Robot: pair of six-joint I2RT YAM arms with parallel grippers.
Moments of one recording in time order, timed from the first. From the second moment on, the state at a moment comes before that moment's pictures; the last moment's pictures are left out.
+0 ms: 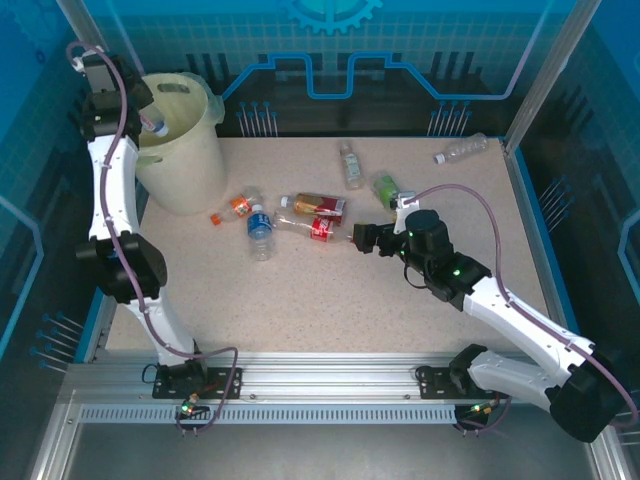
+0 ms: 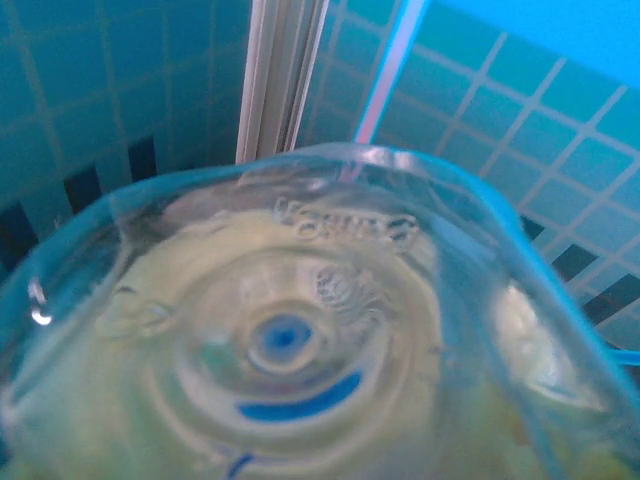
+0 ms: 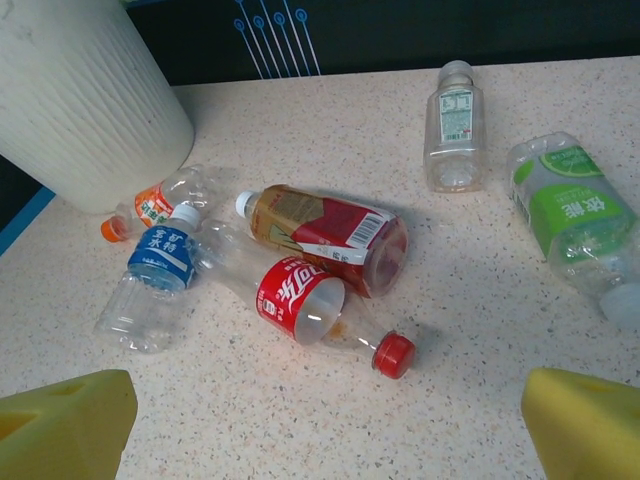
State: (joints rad) left arm 0.28 1.92 2.15 -0.61 -0.20 -0.38; right arm 0.61 1.03 0.77 -0.18 0.12 0.38
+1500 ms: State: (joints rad) left arm 0.19 1.61 1.82 -0.53 0.07 -0.69; right arm 0.46 1.12 0.76 -0.23 0.15 0.47
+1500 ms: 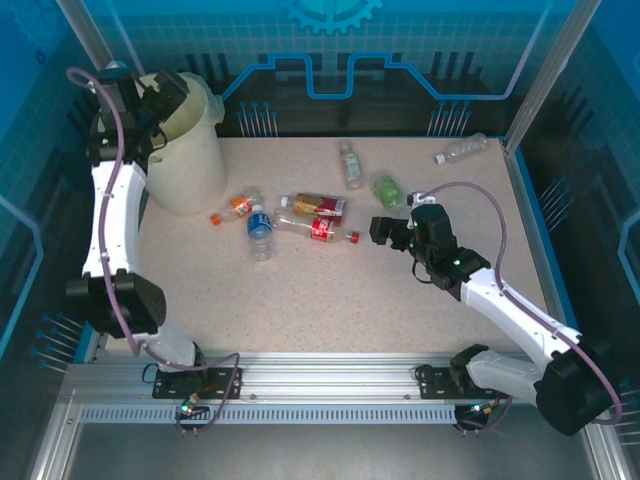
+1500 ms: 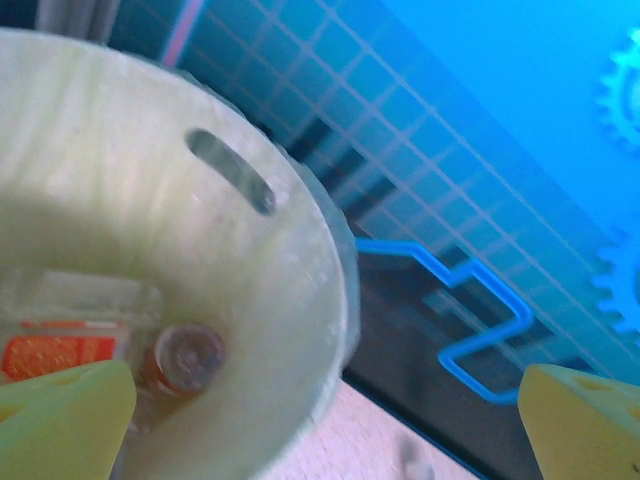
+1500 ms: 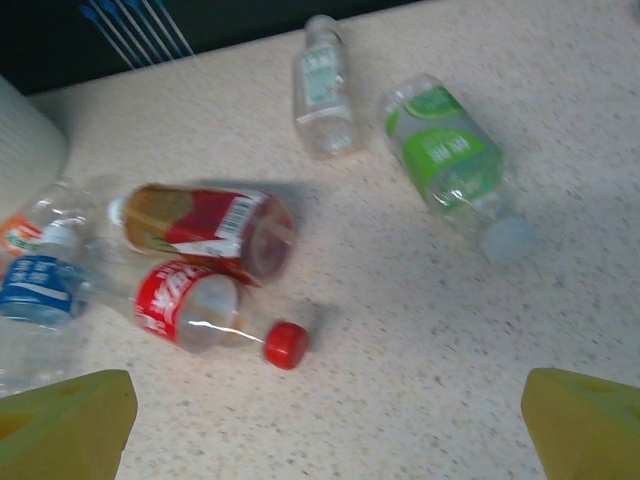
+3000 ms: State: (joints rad) left arm -0.14 1.12 1.01 -0.47 0.22 -0.74; right arm 0.18 2.11 1.67 -0.77 -0.05 -0.10
